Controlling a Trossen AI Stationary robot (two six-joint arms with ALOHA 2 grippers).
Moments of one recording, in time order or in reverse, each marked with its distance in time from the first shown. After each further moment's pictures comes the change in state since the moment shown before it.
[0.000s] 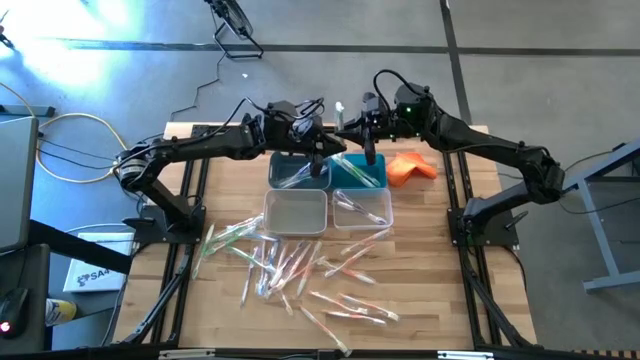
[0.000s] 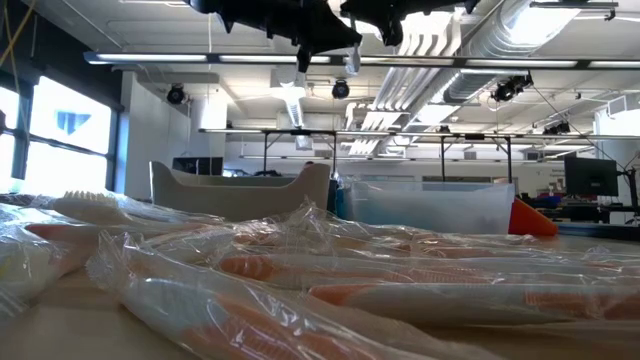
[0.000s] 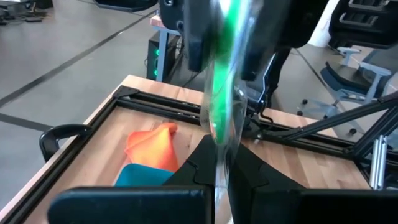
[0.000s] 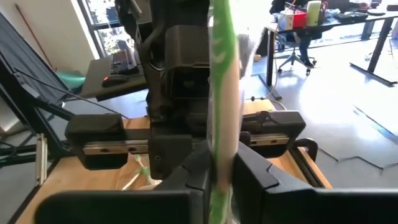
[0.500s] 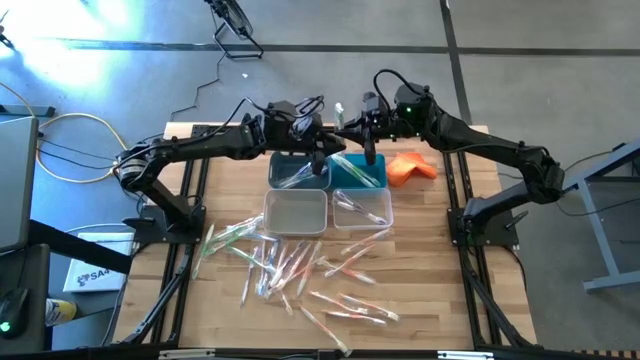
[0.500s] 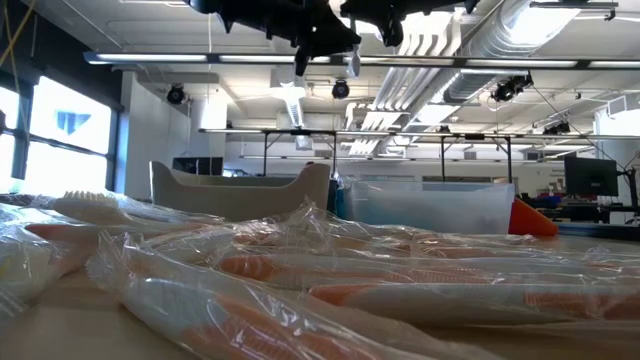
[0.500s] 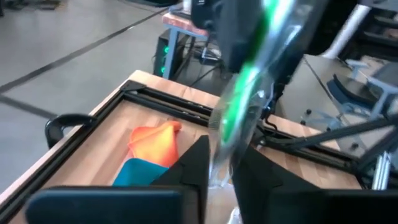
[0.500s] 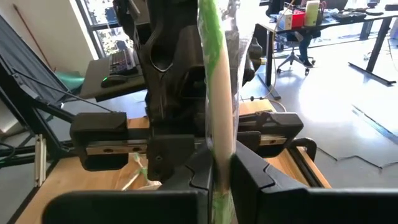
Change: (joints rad) left arm 0.002 0.000 0.000 -0.004 -0.051 -0.082; right arm 0.000 0.000 0.000 0.000 0.001 0.006
